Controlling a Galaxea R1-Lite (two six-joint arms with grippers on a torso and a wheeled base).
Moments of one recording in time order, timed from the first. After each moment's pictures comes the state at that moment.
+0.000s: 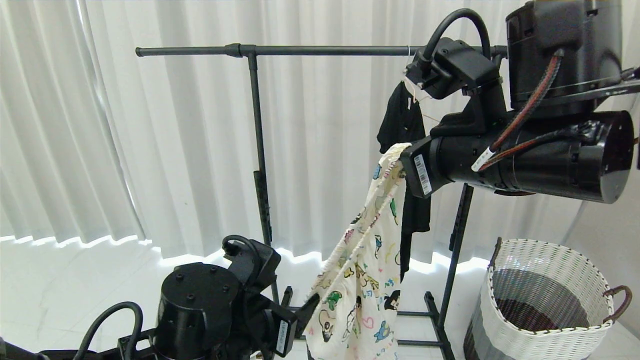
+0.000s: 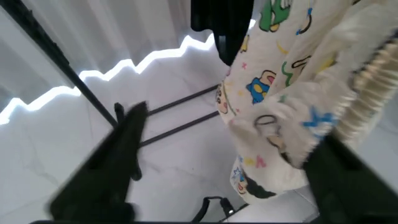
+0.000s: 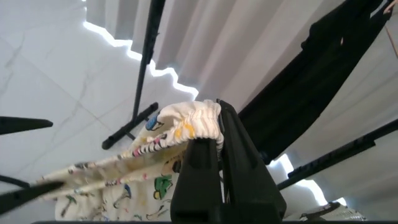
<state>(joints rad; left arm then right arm) -0.76 1.69 -0.35 -0.87 0.22 -0.08 0.91 1.65 -1.46 0.11 -0.33 -0.11</state>
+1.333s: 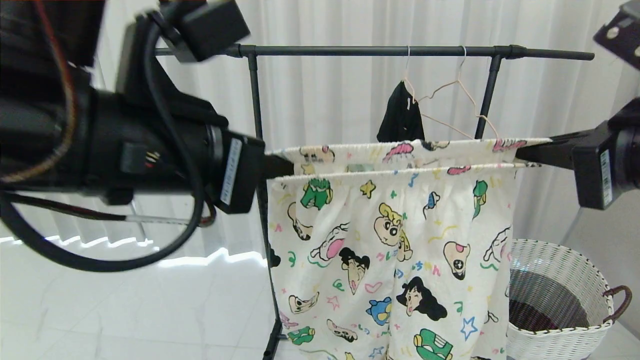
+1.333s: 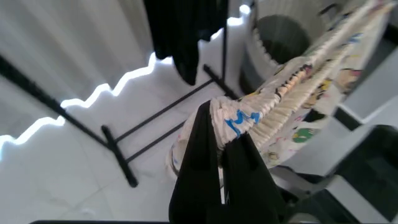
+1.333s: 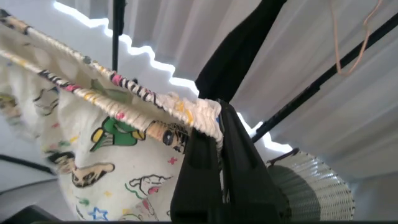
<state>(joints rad) -0.72 1.47 -1.51 0.52 -0.04 -0.01 0.81 1.31 -1.36 0.40 -0.33 -0.11</state>
